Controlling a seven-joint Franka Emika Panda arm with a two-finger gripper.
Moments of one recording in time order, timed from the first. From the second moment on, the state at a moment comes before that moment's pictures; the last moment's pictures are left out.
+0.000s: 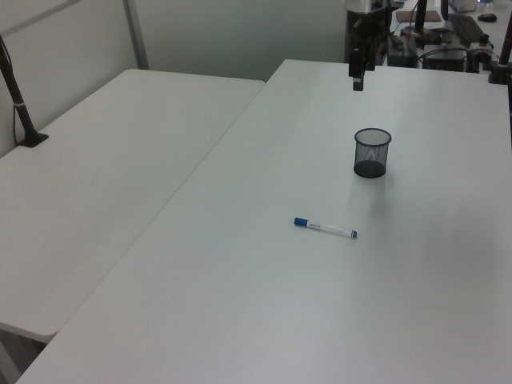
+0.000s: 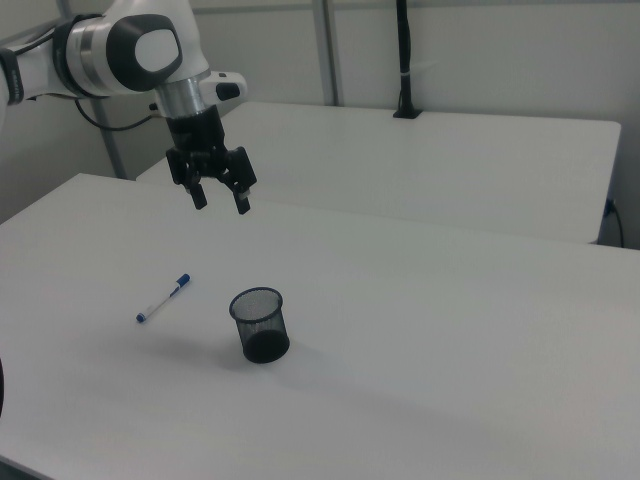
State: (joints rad) arm 0.08 0.12 -0.05 -1.60 -0.12 1.71 0.07
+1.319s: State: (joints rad) arm 0.20 0.28 -0.03 -1.61 -0.02 1.88 0.08
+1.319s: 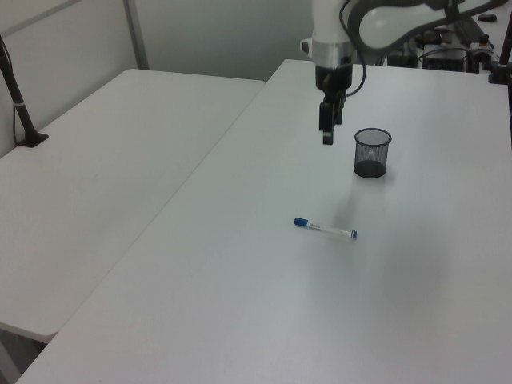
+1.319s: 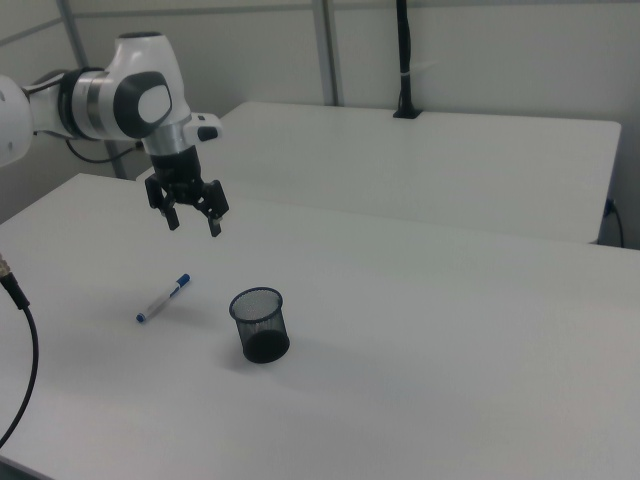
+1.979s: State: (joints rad) arm 0.36 0.45 -0.02 -1.63 -0.03 2.05 0.30
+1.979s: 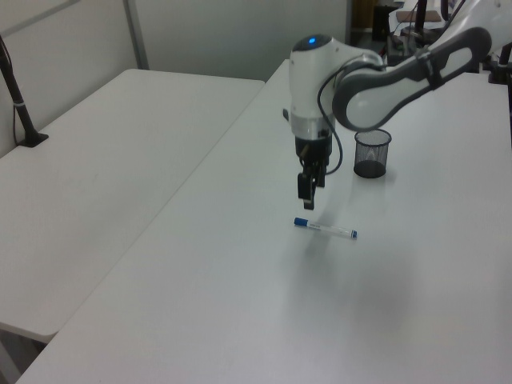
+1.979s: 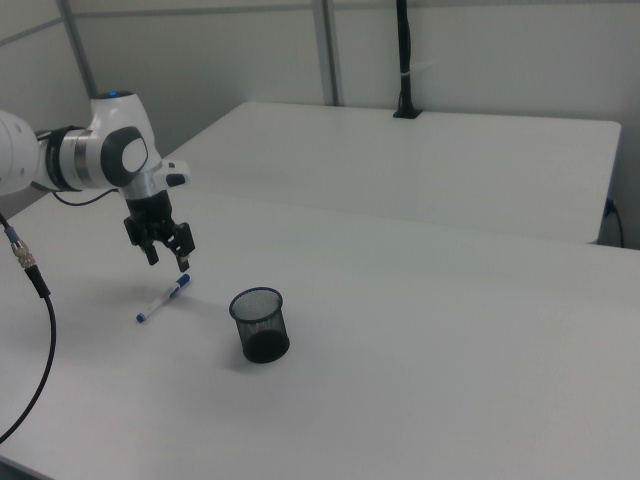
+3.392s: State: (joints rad) arm 0.36 0.54 -0.04 -1.61 -0.04 2.16 0.36
